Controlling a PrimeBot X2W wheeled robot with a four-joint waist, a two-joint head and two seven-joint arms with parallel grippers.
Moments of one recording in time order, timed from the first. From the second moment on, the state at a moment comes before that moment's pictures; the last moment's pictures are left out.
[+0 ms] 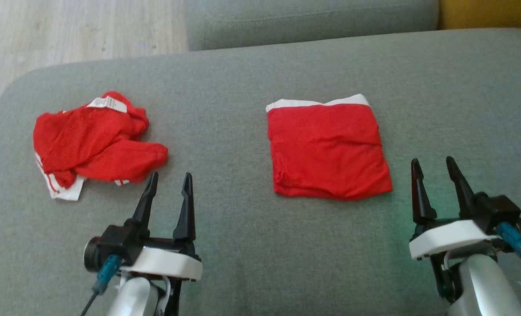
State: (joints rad) left arm -0.15 0.05 -0.26 0.31 -0.29 -0.04 -0.26; right arm -0.16 -0.06 -0.02 0.40 0.10 0.13 -0.25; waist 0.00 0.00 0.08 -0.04
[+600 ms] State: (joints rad) left arm -0.23 0.05 -0.32 0.32 -0.31 -0.04 -0.26; right arm -0.39 -0.06 -0.10 0.59 0.13 0.13 0.00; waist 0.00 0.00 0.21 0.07
